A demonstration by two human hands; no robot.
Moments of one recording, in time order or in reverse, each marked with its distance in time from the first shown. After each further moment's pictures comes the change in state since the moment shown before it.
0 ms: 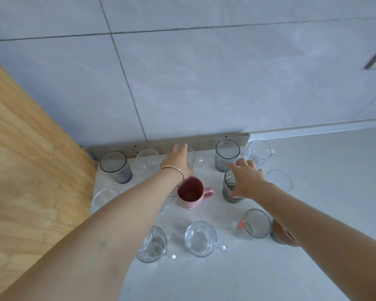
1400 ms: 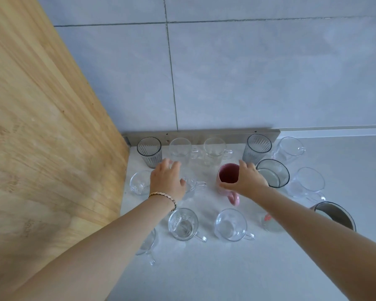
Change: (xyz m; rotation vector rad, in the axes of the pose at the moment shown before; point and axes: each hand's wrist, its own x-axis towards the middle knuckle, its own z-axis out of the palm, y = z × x) left_hand -0.107 -0.087 -0.003 0.044 0.271 -0.083; right_hand -0.007 -0.077 0.021 0.377 0.005 0.118
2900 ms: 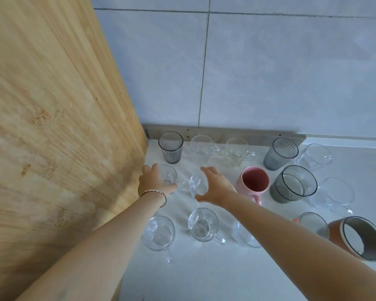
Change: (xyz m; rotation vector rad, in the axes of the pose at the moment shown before) left_hand 0.009 -0.085 0.009 -0.262 -0.107 -0.464; right_hand -0.006 -0.094 0.061 -0.002 -0.150 -0.403
